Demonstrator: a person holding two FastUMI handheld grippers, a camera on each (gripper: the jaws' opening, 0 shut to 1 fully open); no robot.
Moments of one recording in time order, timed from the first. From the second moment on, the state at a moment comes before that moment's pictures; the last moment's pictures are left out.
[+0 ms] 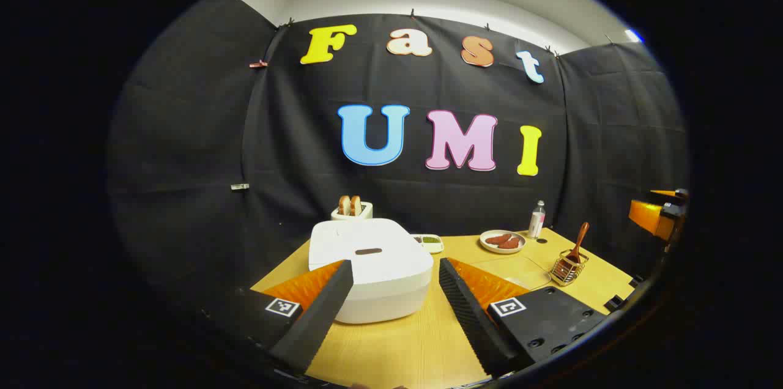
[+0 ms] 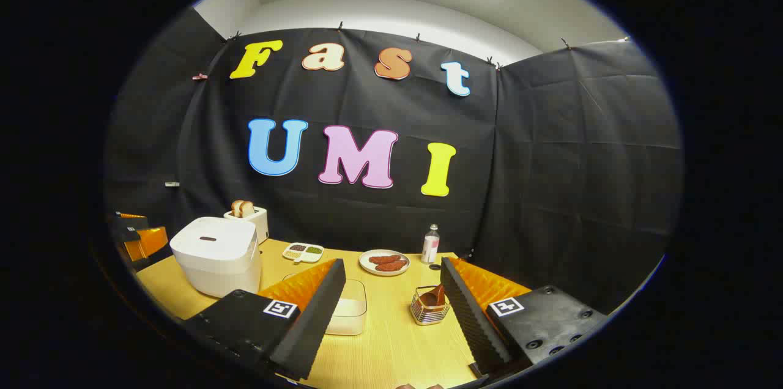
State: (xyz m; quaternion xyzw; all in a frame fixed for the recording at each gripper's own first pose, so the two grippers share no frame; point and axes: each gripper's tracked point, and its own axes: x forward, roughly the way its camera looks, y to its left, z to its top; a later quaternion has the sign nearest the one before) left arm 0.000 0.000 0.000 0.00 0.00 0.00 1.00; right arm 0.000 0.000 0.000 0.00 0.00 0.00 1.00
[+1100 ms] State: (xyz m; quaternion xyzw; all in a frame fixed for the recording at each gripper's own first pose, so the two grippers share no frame) left arm 0.016 0.030 0.014 0.01 0.00 -0.01 1.00; right arm 0.016 -0.005 -0.016 0.02 0.03 -0.03 1.00
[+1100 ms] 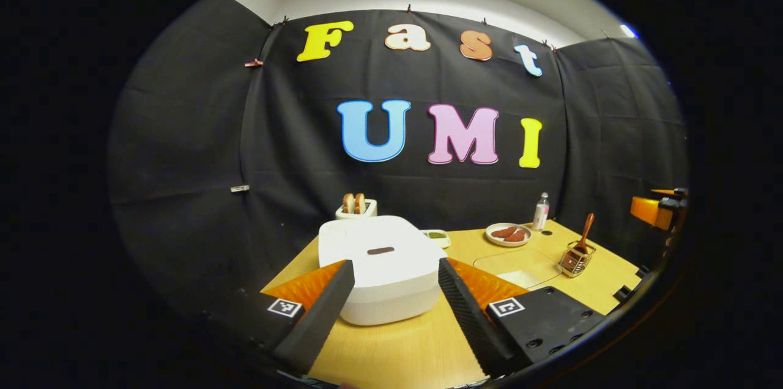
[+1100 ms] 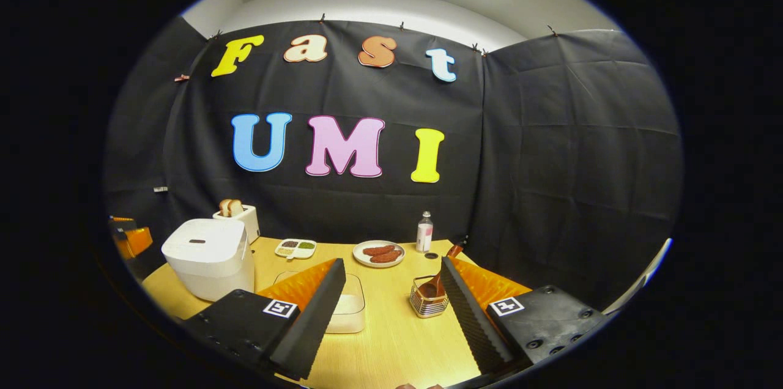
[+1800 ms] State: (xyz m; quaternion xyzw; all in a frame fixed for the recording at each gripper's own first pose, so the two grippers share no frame) left arm 0.158 0.058 0.035 0.00 0.07 -0.03 1.00; right arm 0.001 -0.044 -0.029 0.01 0.06 -0.09 0.99
